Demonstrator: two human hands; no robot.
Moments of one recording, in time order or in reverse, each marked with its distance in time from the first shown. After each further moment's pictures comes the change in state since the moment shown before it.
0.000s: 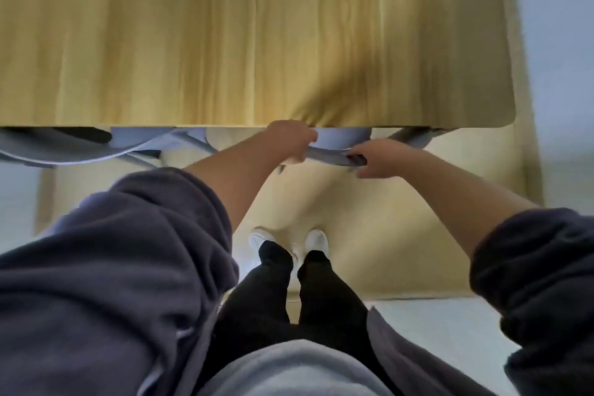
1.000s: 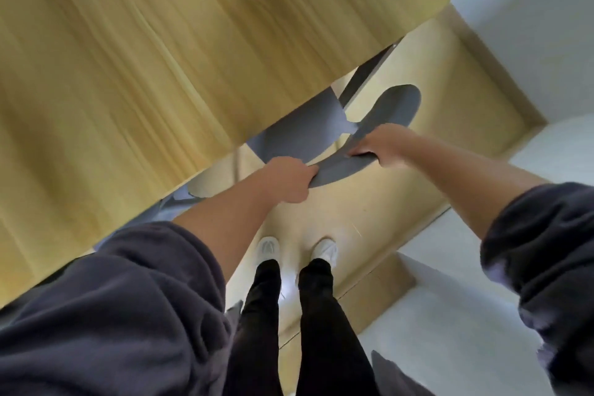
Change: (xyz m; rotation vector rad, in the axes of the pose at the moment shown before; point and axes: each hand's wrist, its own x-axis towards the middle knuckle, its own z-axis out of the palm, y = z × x) left_hand -0.006 -0.026 0.067 0.353 -0.079 0.554; right_hand -0.014 -0.049 0.092 0.192 0.124 0.276
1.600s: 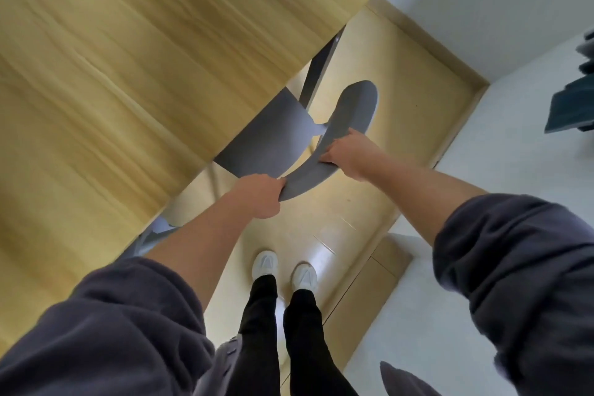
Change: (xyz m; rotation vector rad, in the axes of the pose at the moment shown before) left_hand 0.000 -0.015 0.034 0.006 -0.025 0.037; right_hand -0.017 -0.048 0.038 -0.127 0.169 0.216
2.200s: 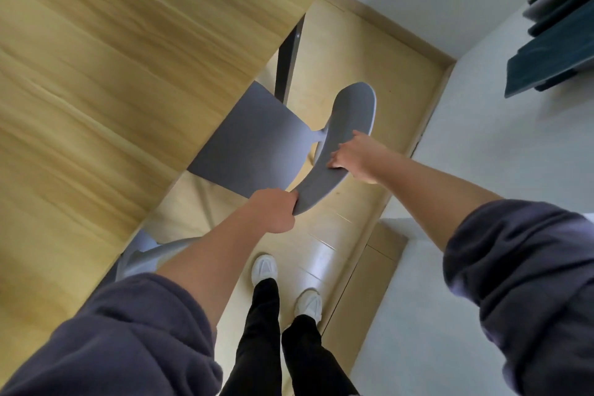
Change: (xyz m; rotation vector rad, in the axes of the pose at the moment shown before) left_hand -0.004 0.065 0.008 0.023 -0.110 0.113; right_hand -0.056 0.018 0.042 -0.032 -0.098 0.050
